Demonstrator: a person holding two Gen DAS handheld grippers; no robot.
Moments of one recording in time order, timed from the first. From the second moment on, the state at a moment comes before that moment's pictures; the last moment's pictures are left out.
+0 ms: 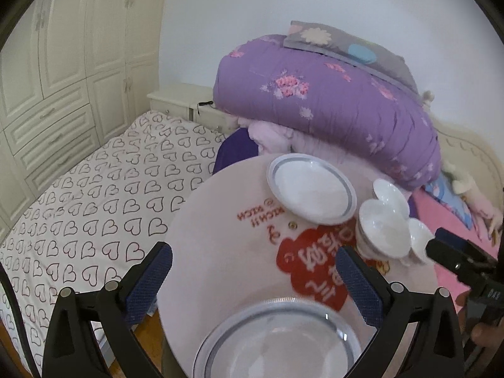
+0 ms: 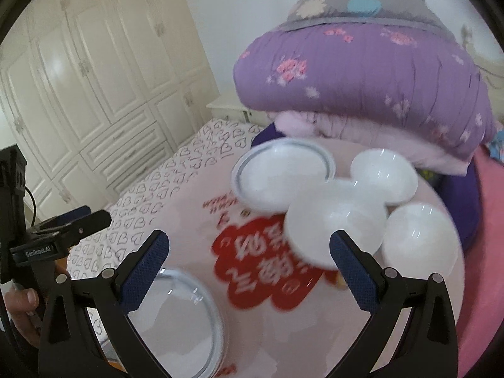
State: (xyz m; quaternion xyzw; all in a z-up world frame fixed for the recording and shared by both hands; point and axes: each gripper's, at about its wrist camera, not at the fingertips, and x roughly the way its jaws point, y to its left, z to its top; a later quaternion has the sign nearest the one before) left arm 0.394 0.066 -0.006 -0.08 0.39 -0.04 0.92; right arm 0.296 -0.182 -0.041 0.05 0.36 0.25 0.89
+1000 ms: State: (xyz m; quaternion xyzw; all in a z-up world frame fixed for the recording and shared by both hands) left arm 0.705 0.006 -0.125 -0.13 0.54 -0.04 0.83; right arm 0.576 -0.171 -0.127 -0.01 0.57 0.27 0.78
